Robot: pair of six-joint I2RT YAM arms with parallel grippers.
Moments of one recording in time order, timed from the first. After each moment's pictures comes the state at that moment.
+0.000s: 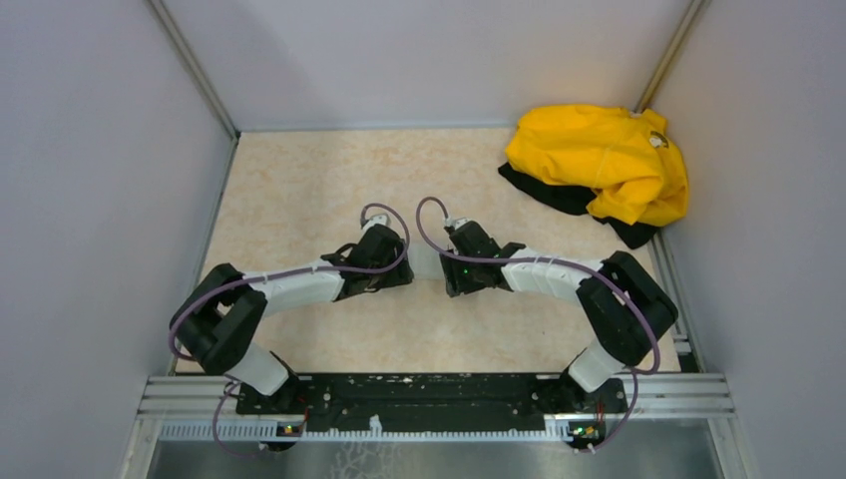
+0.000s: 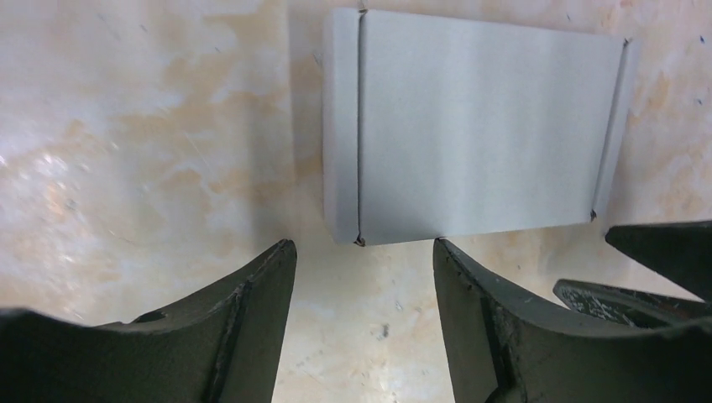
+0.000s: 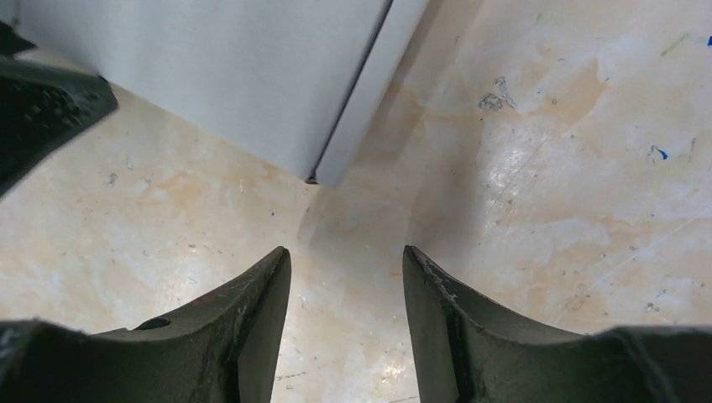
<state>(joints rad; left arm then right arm) -0.76 1.54 0.73 -0.06 -0.21 -0.76 0.74 1.56 0.82 -0.25 0.02 0.39</state>
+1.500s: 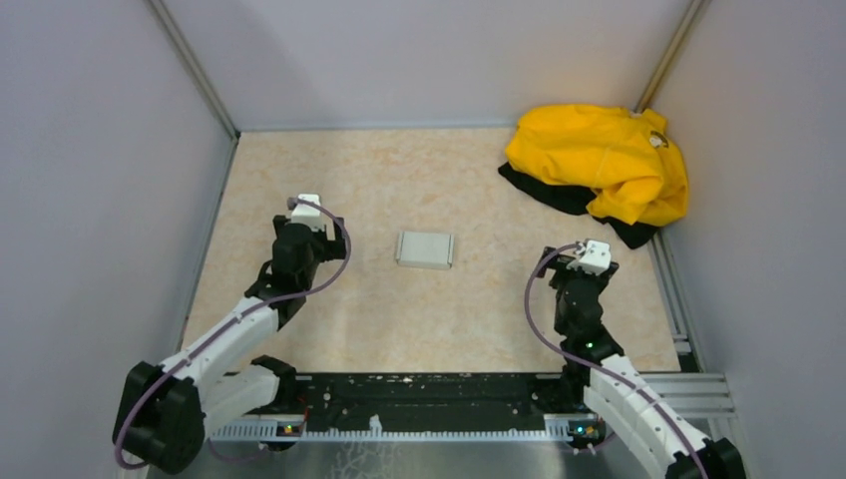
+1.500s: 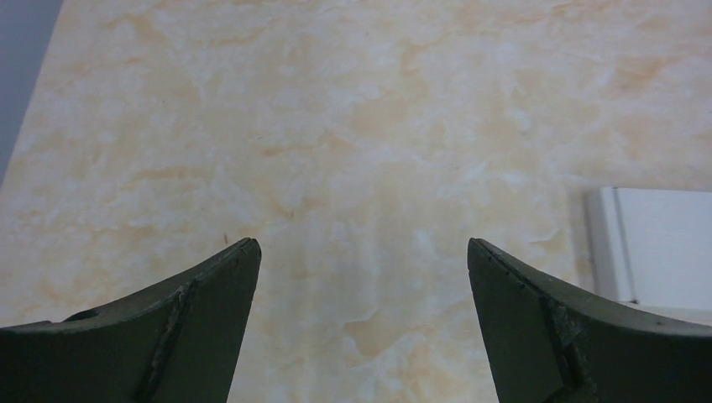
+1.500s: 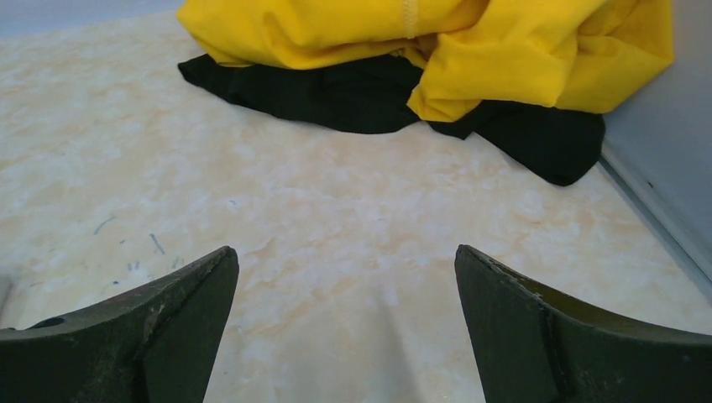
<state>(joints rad) -0.44 0.97 0.50 0.14 -0.41 -0.10 0.38 0.51 0.10 0.27 0.60 0.14</state>
